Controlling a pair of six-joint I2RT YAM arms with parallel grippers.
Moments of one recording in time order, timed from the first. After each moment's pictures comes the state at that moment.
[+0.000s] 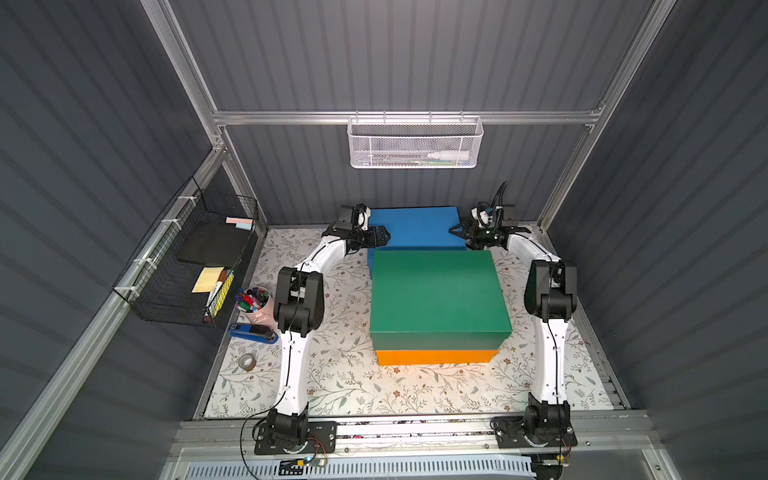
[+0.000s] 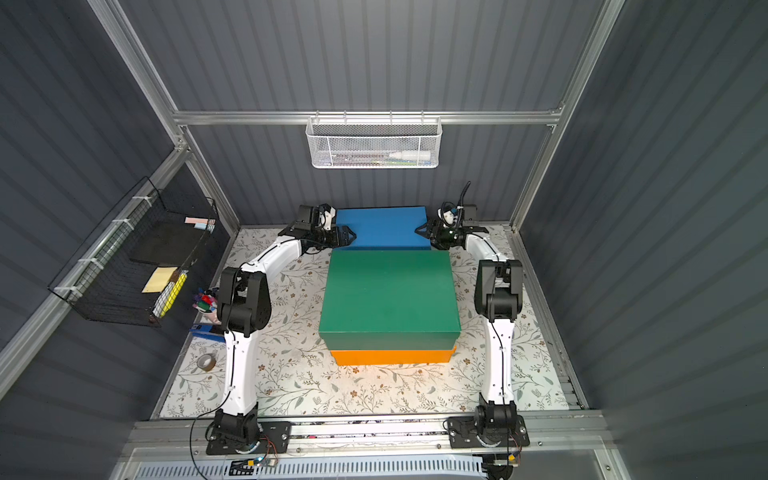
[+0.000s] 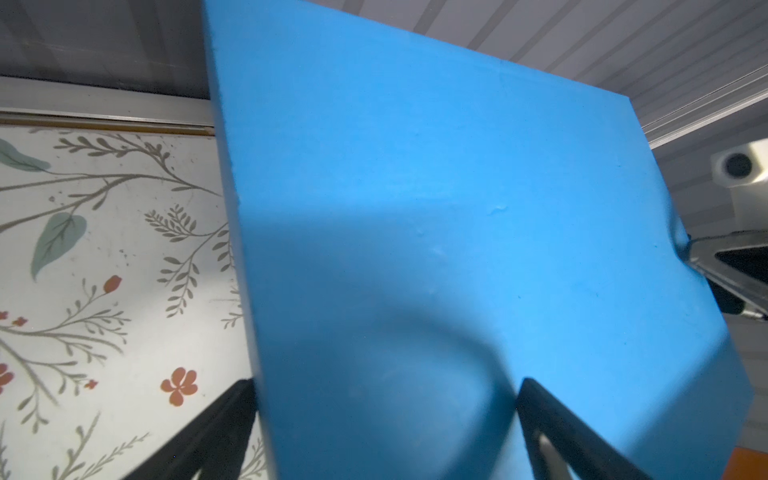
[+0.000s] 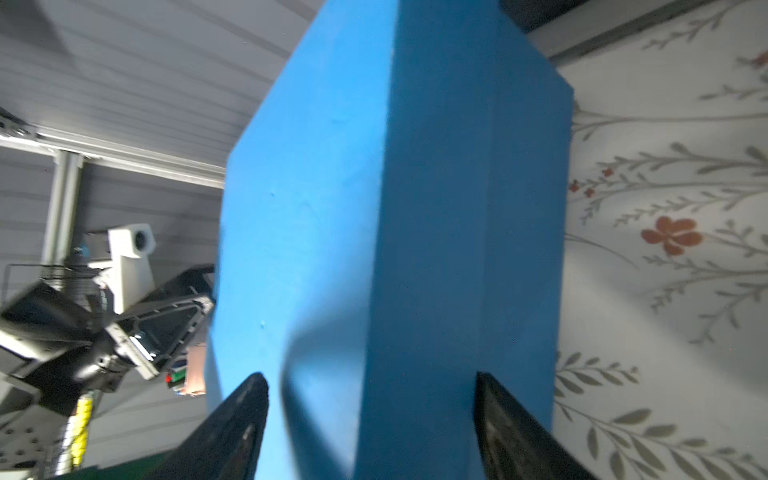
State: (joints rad) left arm -0.22 2.30 1.96 -0.37 0.38 -0.34; right arm 0.01 2.41 2.00 -0.34 -0.86 0.51
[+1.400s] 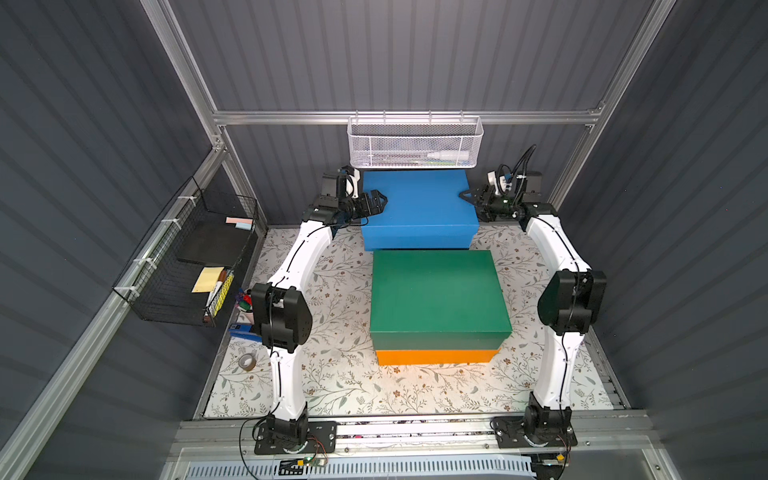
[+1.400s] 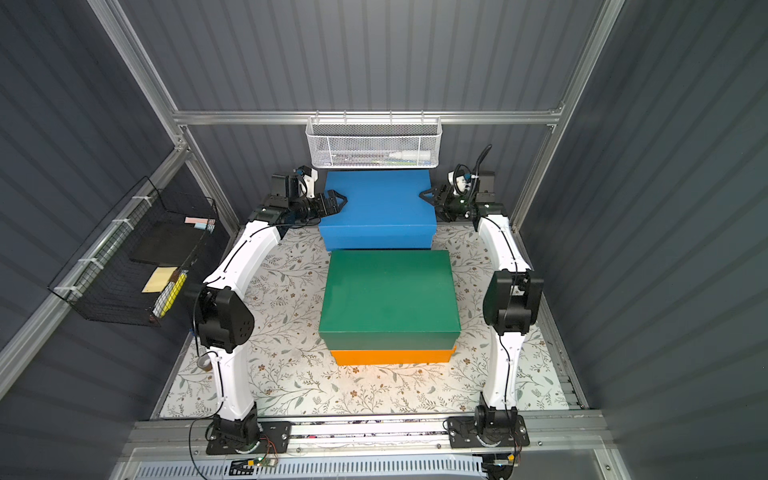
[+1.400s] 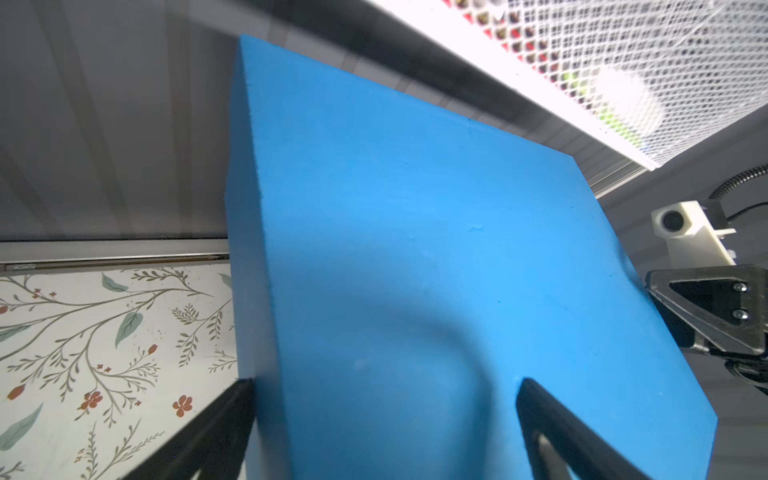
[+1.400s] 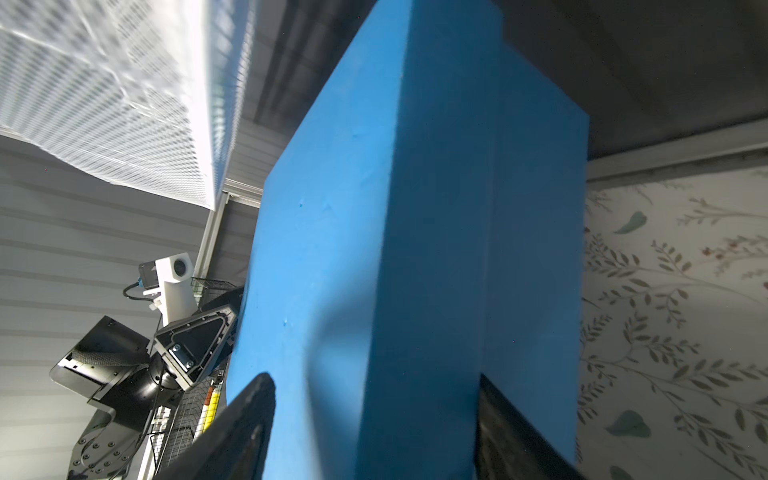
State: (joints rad) left arm -0.22 2.07 2.10 -0.48 0.37 -0.44; right arm 0.02 2.16 2.11 -0.42 -0.89 0.71
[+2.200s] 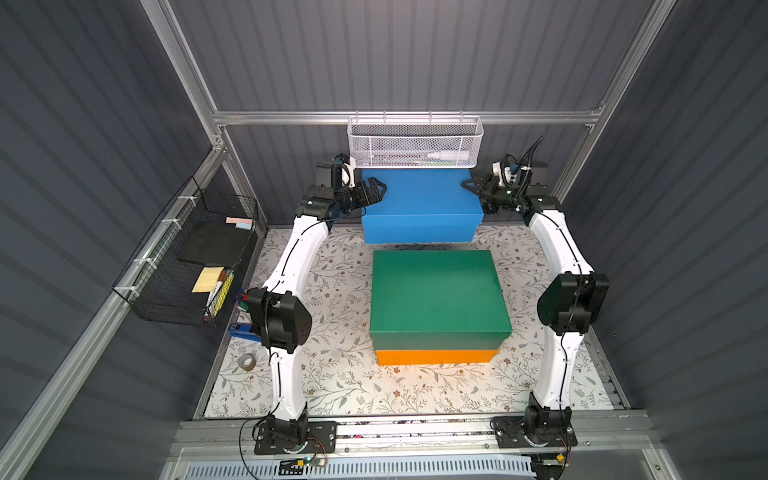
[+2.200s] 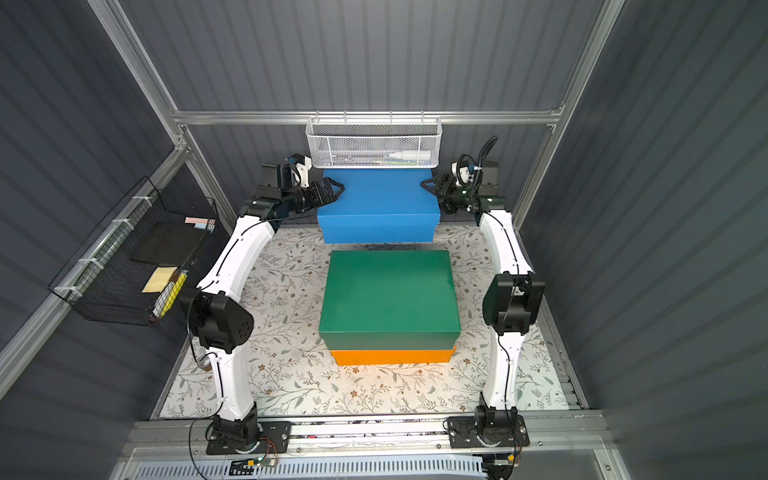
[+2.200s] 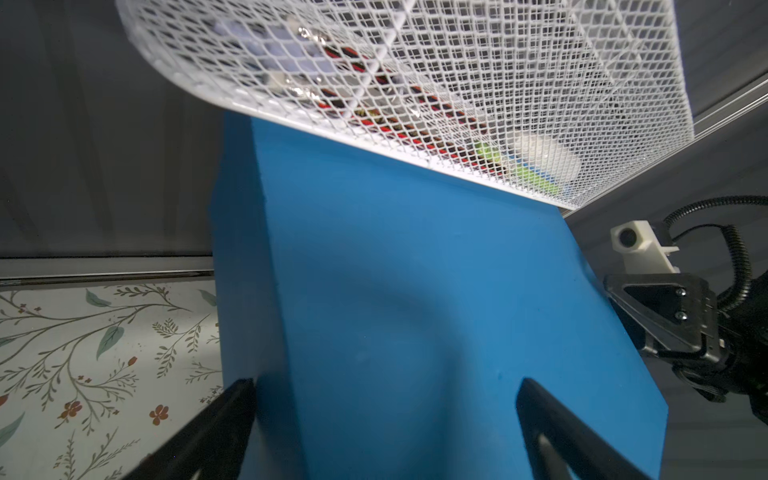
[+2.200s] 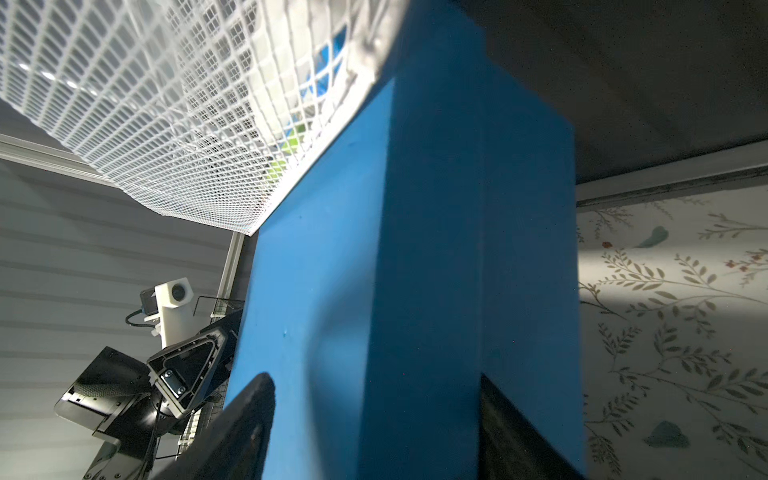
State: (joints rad) left arm -0.22 2.06 2.22 -0.56 0.40 -0.51; right arm 0.02 2.16 2.21 -0.45 -0.86 0.81
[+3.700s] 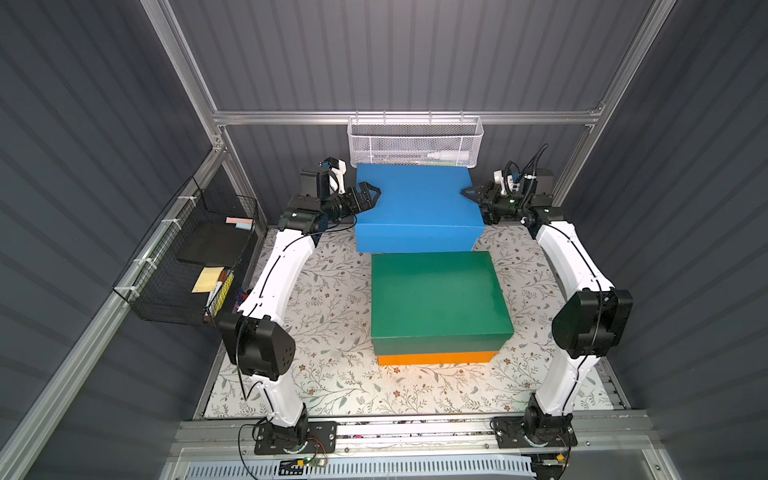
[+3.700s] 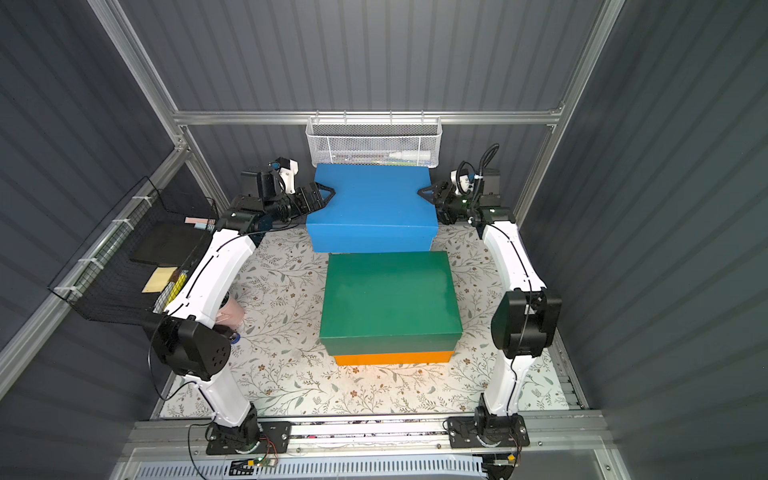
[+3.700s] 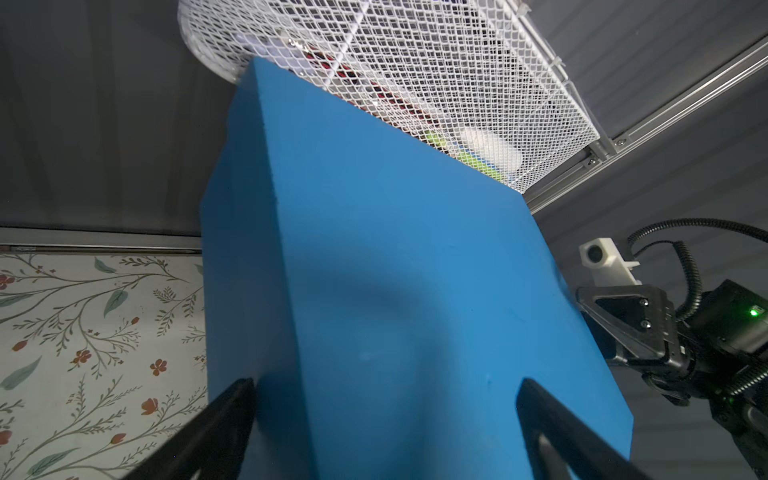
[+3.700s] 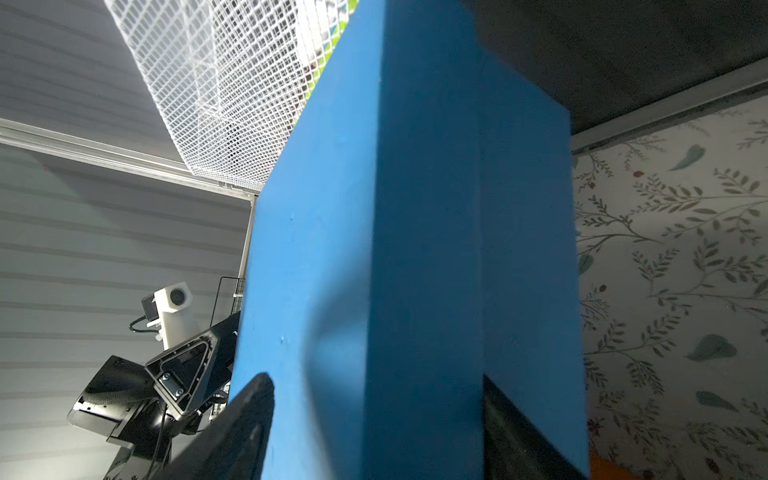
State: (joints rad) left arm -0.21 1.78 1.92 -0.49 0.41 -0.54; right arm 0.06 1.89 1.87 -0.39 -0.84 0.86
